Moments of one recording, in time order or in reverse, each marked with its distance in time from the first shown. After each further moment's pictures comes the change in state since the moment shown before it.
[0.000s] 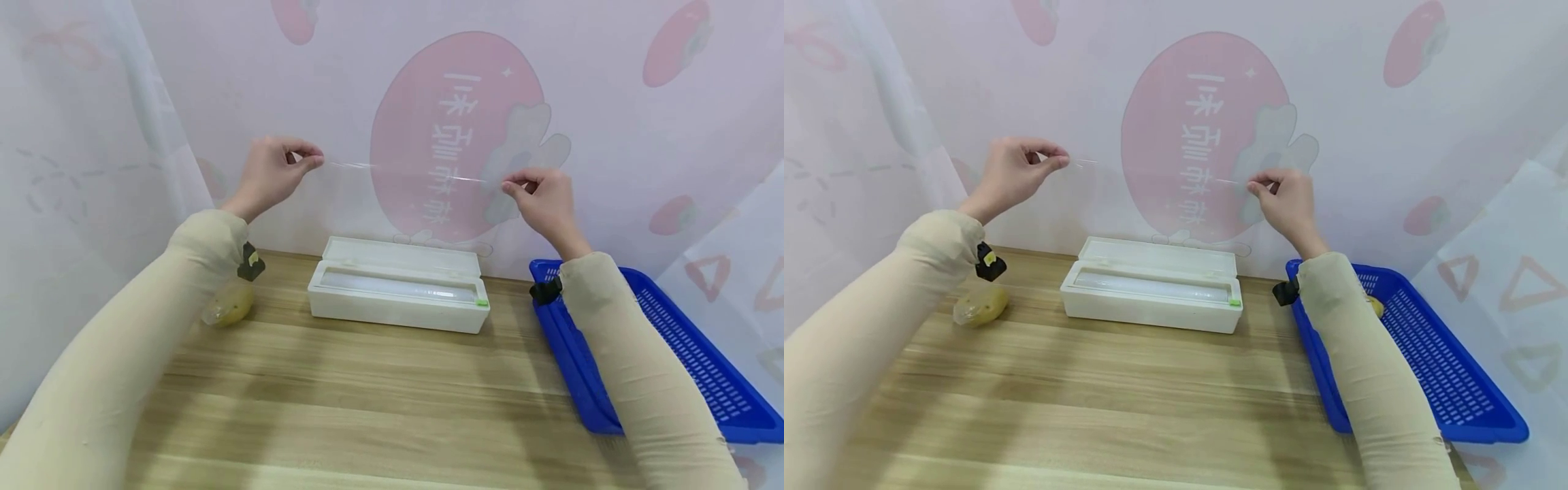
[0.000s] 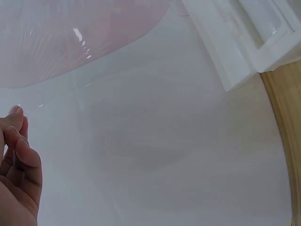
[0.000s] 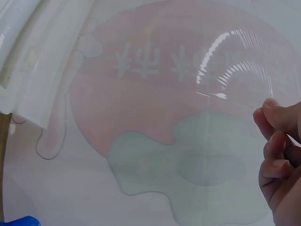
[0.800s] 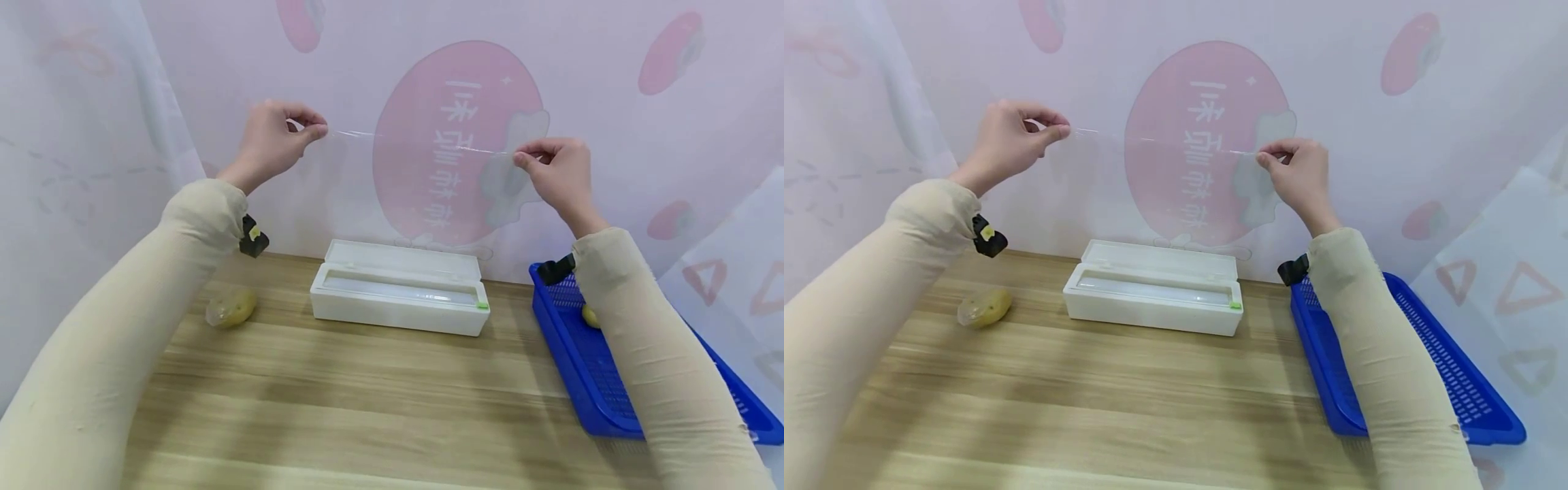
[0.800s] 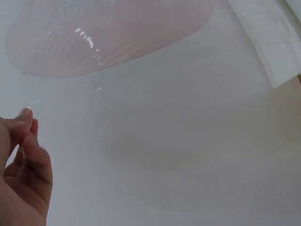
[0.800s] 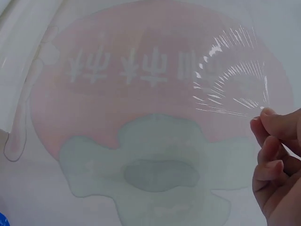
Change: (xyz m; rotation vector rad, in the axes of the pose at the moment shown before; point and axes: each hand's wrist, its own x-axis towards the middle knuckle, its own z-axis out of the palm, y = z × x) left_hand 0.031 0.031 -0.024 -0.046 -0.021 -0.049; right_hand 0.028 -0.022 -0.030 0.121 0.026 0.127
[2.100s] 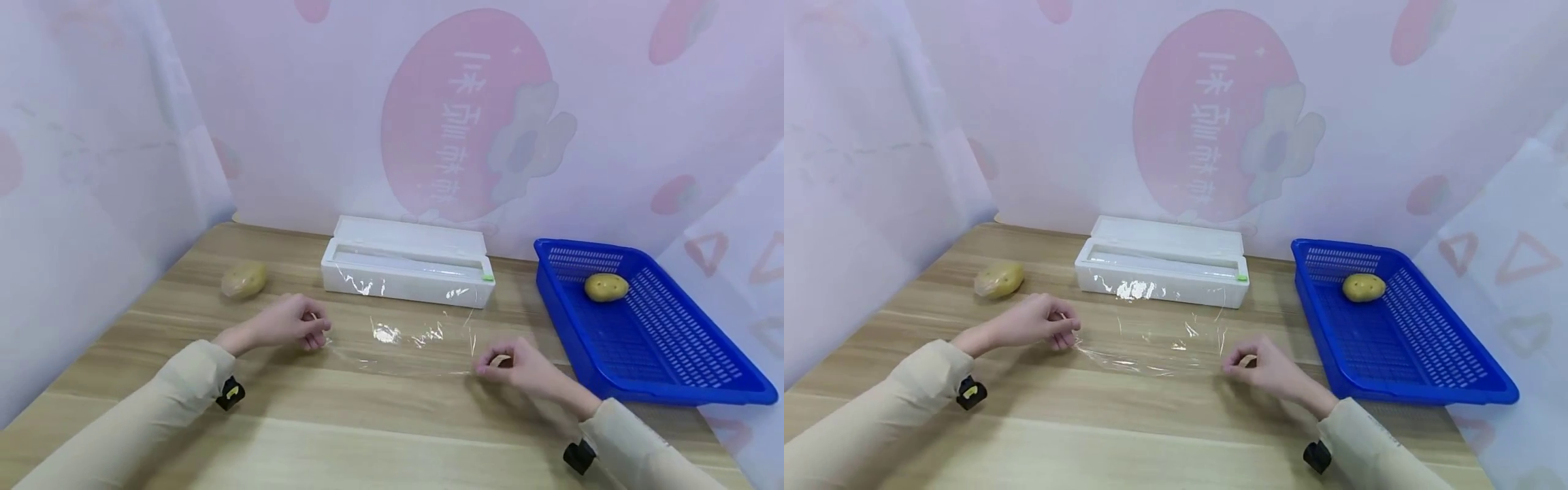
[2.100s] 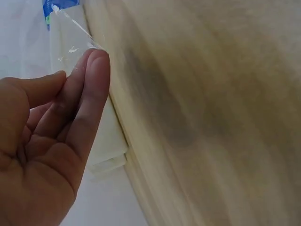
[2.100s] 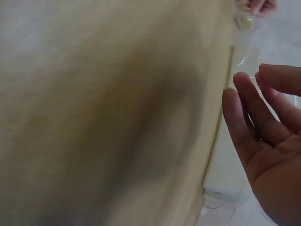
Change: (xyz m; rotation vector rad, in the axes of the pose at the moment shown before) left_hand -0.223 -0.076 0.090 -0.325 -0.795 -0.230; right_hand -0.246 0.073 0.047 0.301 -0.822 0.136
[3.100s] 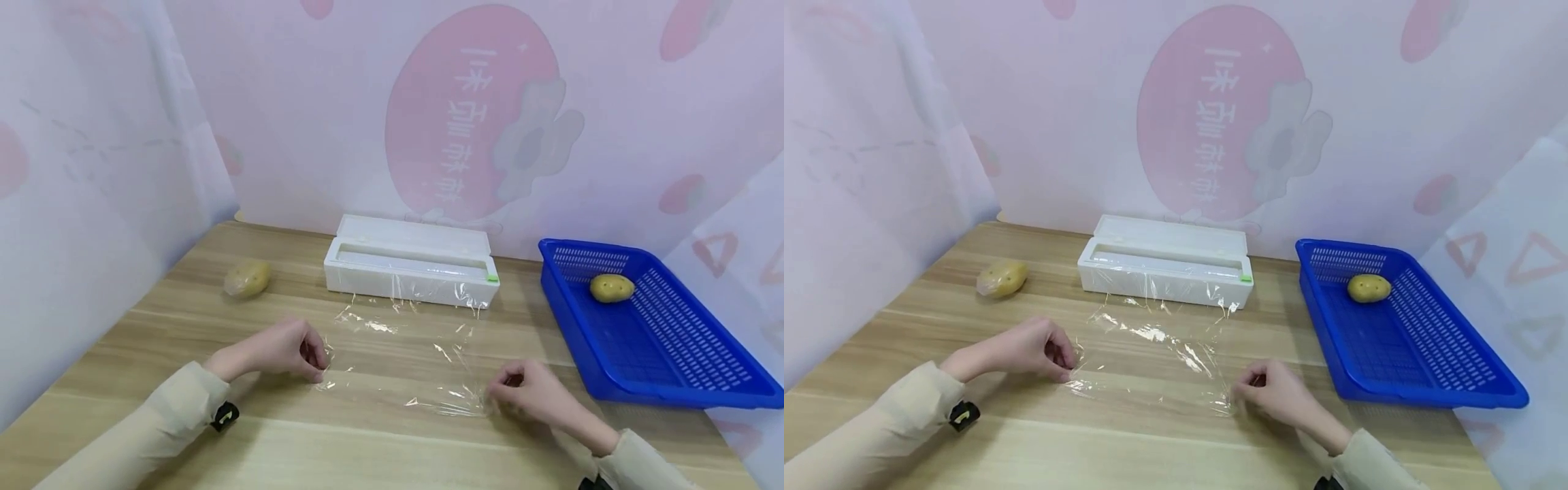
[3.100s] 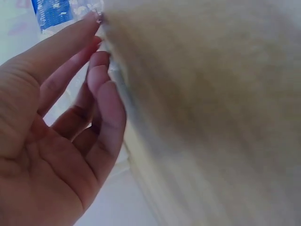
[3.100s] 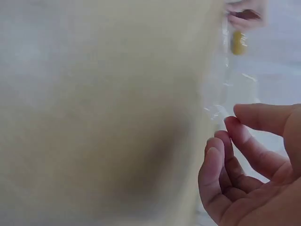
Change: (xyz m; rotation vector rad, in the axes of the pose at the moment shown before) left_hand -0.025 -0.001 0.020 0.159 -0.083 0.105; right_hand -0.025 -0.008 0.016 -0.109 0.103 0.171
